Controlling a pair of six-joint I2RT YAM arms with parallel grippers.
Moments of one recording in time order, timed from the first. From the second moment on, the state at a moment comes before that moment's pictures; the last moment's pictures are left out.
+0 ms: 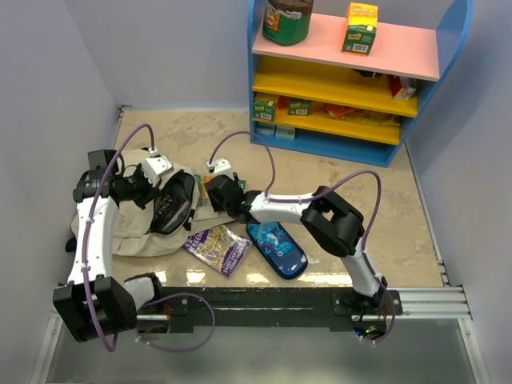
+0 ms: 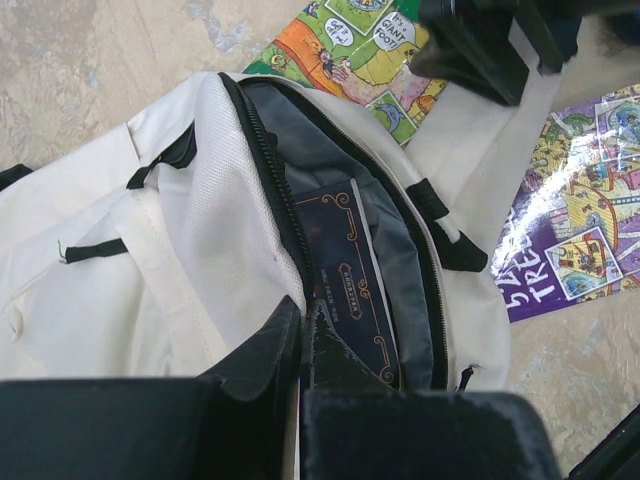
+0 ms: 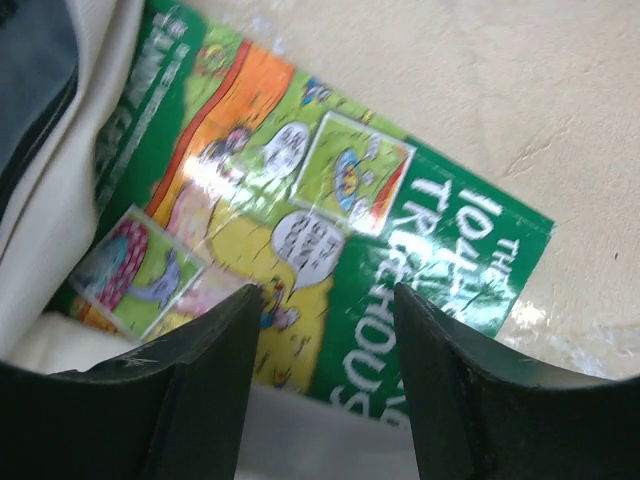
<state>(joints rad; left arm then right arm) 0.25 1.13 1.01 -0.89 0.65 0.98 1.01 2.13 1.43 0.02 0.48 0.42</state>
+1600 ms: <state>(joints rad) 0.25 1.10 1.01 -0.97 0.67 1.07 1.13 2.21 1.54 -0.09 0.48 -0.02</state>
